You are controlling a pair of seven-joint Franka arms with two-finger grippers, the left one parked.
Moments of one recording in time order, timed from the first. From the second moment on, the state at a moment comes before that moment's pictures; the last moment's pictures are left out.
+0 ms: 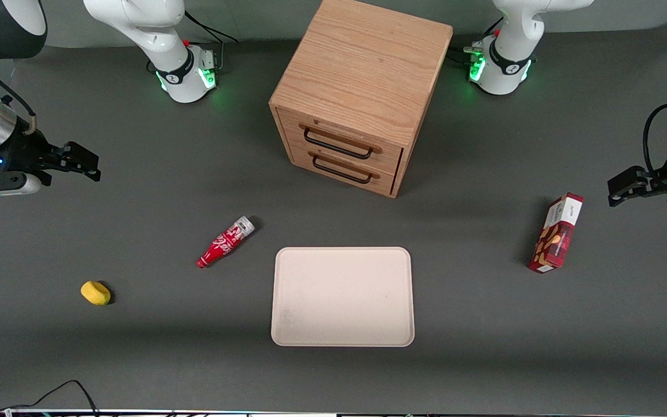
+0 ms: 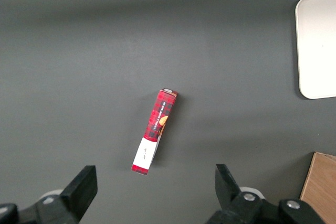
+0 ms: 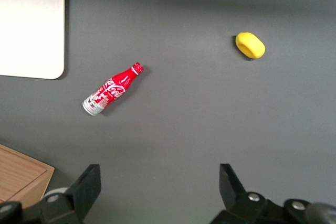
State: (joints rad) arm -0.13 -0.01 0.20 -1.64 -0.02 1.63 0.03
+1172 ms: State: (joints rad) arm 0.05 0.28 0.34 -1.65 0.00 1.84 0.86
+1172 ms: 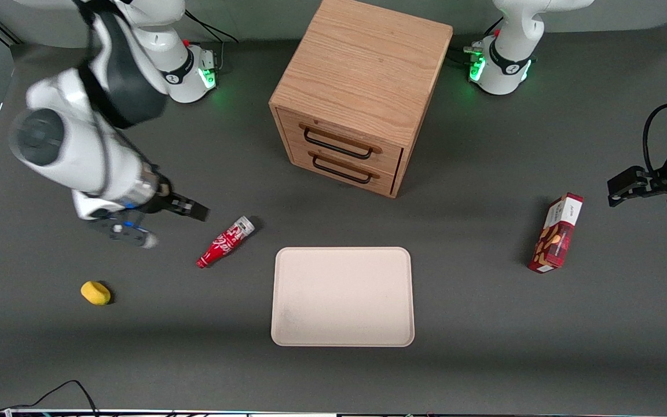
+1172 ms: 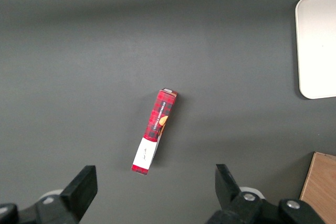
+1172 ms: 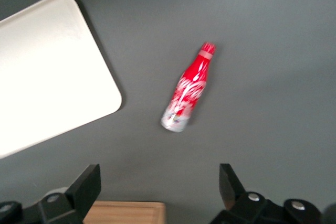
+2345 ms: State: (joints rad) arm 0.04 0.55 0.33 -1.90 -0.15 2.27 1.31
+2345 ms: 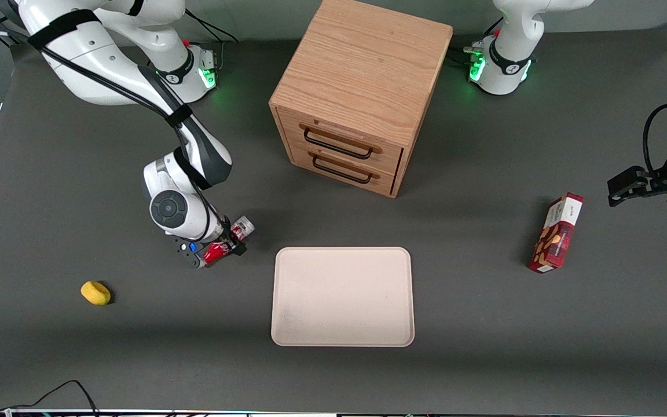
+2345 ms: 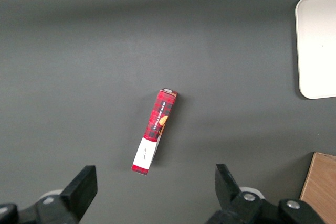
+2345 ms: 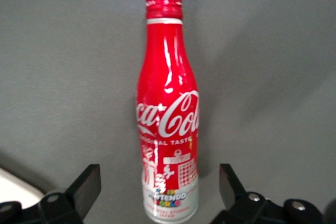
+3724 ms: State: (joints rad) arm 0.03 0.58 0.32 -1.85 -0.22 2.34 1.31
